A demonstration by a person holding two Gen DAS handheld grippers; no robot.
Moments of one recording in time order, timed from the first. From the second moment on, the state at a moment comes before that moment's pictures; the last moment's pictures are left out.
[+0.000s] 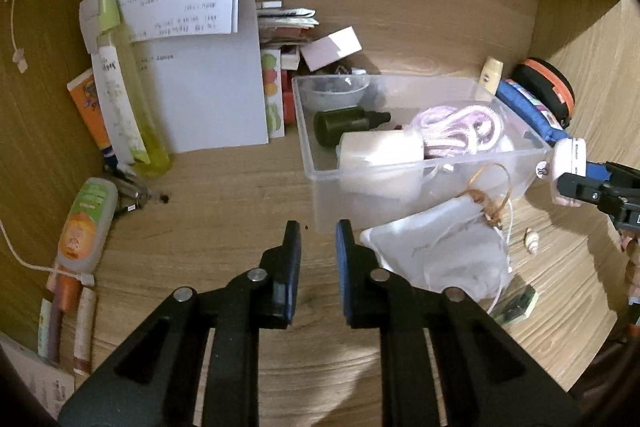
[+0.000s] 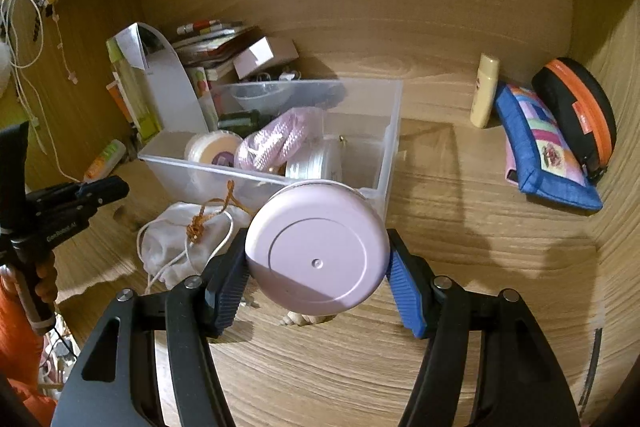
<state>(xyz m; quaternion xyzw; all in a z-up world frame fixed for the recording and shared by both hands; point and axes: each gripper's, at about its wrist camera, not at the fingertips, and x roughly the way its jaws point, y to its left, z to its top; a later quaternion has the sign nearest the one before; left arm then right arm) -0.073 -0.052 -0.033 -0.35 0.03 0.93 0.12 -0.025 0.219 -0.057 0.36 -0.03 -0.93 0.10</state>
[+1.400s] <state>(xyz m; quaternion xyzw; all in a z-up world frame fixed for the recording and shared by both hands) -0.069 -0.074 -0.071 -0.40 0.02 0.91 0.11 -0.031 0.212 -0.064 0.37 -0.03 -0.92 0.11</state>
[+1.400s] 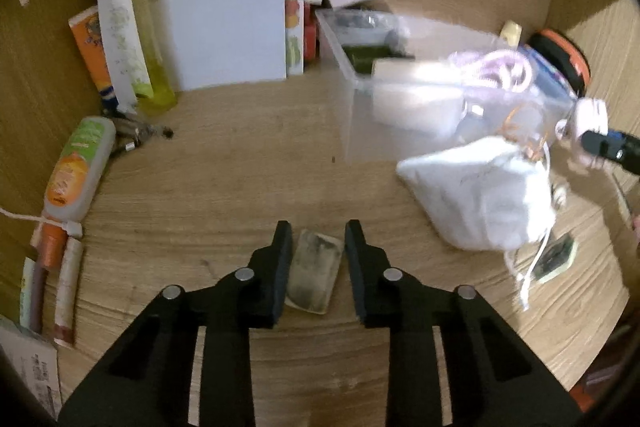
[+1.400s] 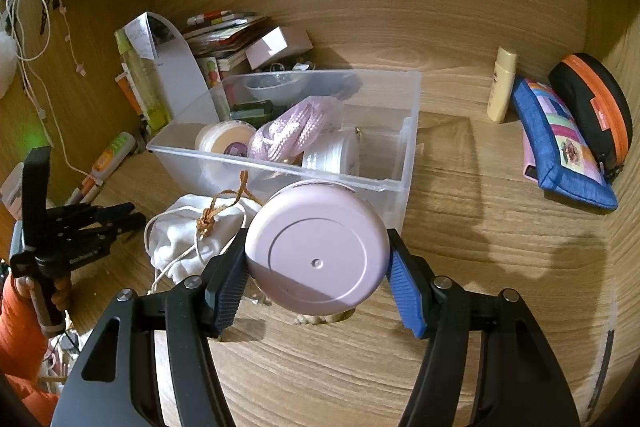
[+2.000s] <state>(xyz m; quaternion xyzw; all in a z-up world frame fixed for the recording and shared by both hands) -0.069 -0.055 -0.013 -0.33 0.01 0.94 0.14 -0.038 0.219 -0.042 0.34 -0.04 -0.93 0.11</state>
